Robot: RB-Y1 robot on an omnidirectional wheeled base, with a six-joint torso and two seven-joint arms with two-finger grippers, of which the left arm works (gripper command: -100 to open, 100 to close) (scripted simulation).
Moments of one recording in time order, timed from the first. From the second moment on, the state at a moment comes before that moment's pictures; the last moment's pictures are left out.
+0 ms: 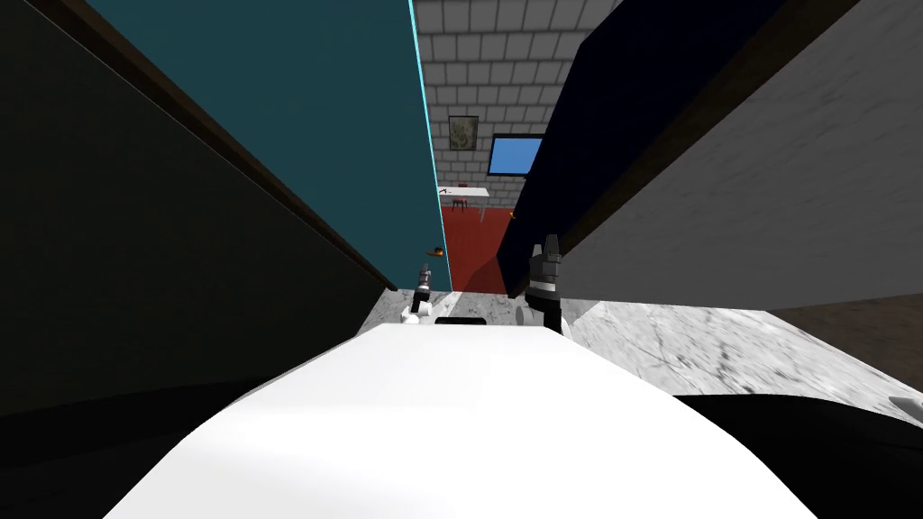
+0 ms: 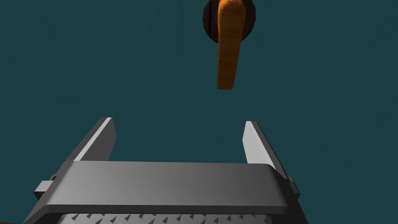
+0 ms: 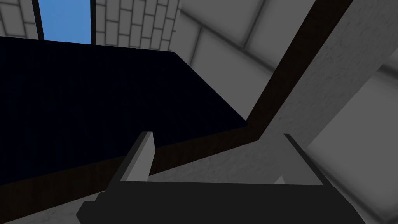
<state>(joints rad) -0.11 0.01 0.09 -0.77 0.00 -0.79 -0.04</state>
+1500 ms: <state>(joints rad) -0.17 0.02 0.10 -0.62 0.01 -0.80 -0.05</state>
